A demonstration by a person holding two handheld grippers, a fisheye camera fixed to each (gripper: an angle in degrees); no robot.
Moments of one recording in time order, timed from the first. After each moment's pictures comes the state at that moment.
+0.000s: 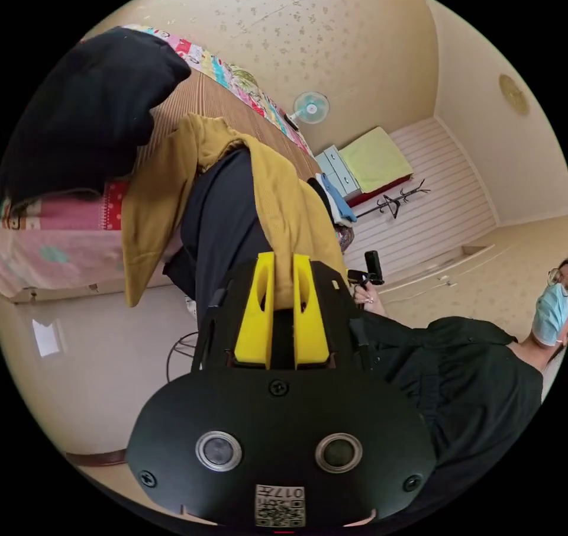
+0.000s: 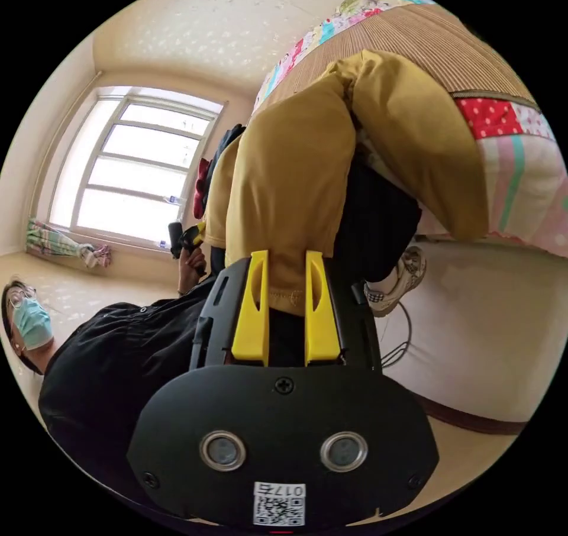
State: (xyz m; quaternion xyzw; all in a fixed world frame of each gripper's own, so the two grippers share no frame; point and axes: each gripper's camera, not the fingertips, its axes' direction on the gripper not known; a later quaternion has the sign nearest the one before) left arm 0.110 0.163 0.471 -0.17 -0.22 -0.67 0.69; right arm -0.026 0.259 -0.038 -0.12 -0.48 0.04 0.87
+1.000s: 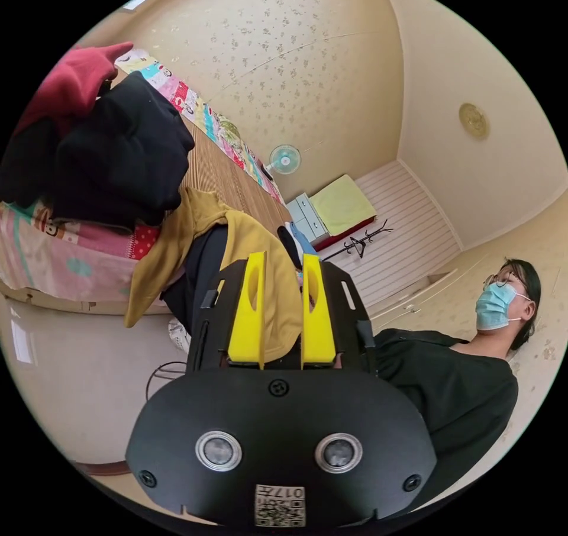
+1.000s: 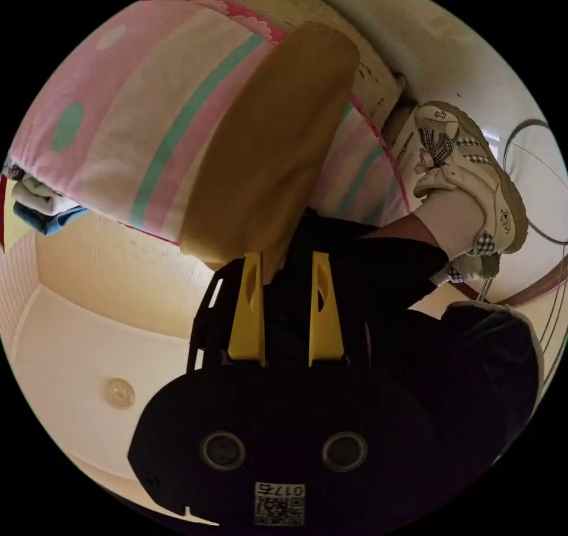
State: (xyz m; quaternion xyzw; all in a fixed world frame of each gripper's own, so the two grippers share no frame) left arm 0.147 0.024 0.274 -0.03 -0.29 -0.66 0.69; right arm 0.254 0.247 0.211 -0.08 -0.64 0.67 0.37
